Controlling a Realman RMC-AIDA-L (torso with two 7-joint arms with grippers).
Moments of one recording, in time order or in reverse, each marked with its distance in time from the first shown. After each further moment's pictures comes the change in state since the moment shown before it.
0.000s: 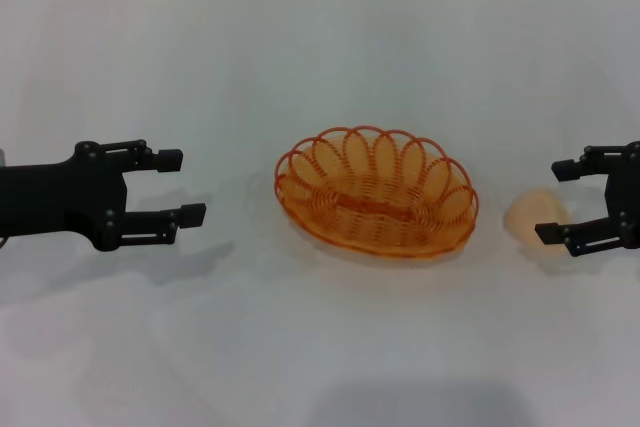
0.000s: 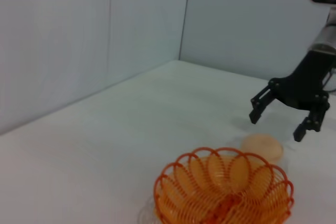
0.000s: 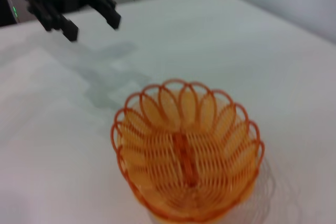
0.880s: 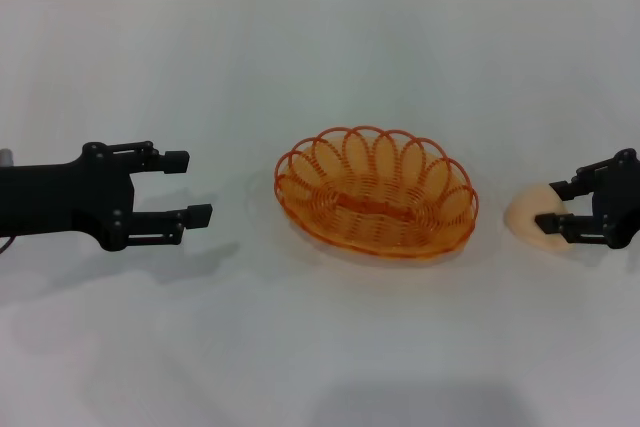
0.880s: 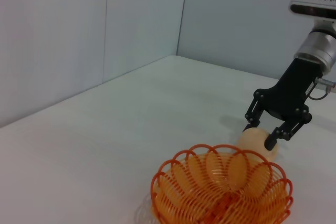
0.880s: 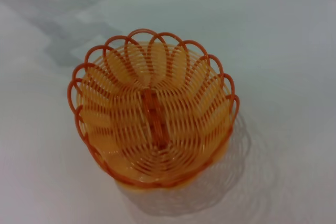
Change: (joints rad) left arm -0.009 -0.010 -0.004 0.004 0.018 -0.004 -0.012; right arm 0.012 0.003 -0.118 -0.006 -0.085 0.143 0.111
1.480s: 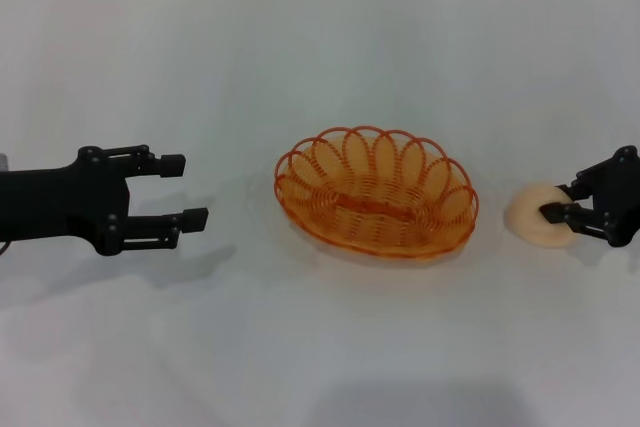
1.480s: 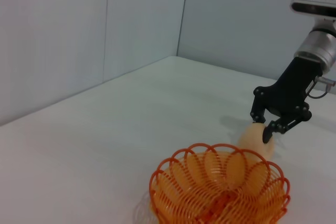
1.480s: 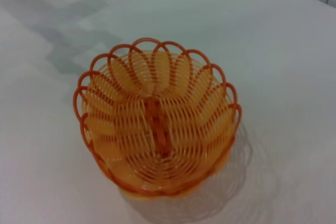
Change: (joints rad) left arm 0.013 0.003 0.000 0.001 -0.007 0.008 0.001; right arm -0.007 0.001 0.014 -0.014 0.016 -0.018 -0.016
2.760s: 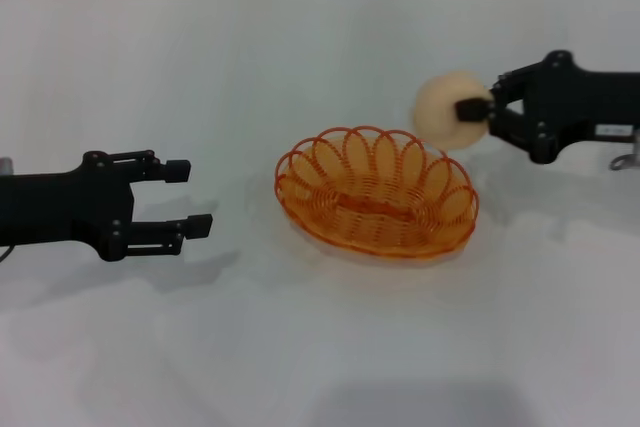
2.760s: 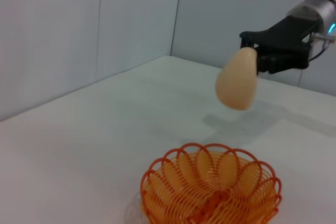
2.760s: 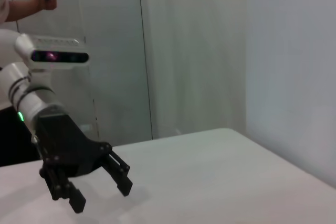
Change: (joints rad) left arm -0.003 -0.003 0.002 -0.002 0.007 0.013 0.000; right arm 0.060 0.008 -0.007 0.145 0.474 -0.035 -0.196
